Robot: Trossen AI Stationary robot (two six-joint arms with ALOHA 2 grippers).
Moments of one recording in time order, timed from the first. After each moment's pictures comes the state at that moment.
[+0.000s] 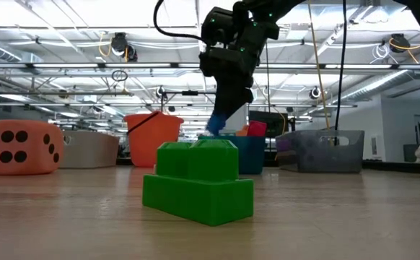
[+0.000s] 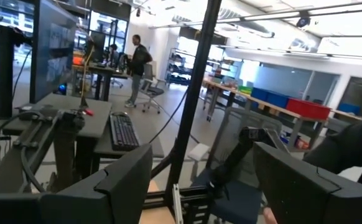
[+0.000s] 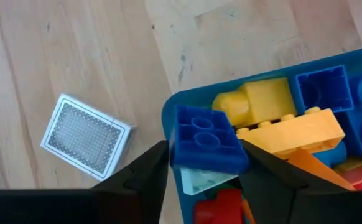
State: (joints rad) left arm 0.13 1.20 1.53 -0.18 0.59 -0.27; right arm -0.24 1.91 1.58 -0.78 -0.16 0.12
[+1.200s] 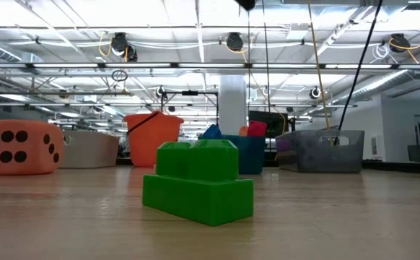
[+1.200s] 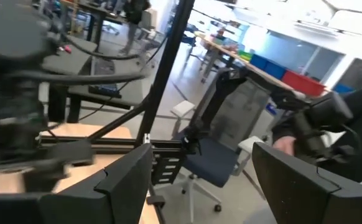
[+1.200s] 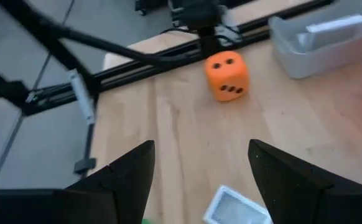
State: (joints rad) left arm -0.27 1.20 1.53 -0.38 0.23 -0.34; right arm 0.06 1.60 1.58 -0.51 -0.03 0.38
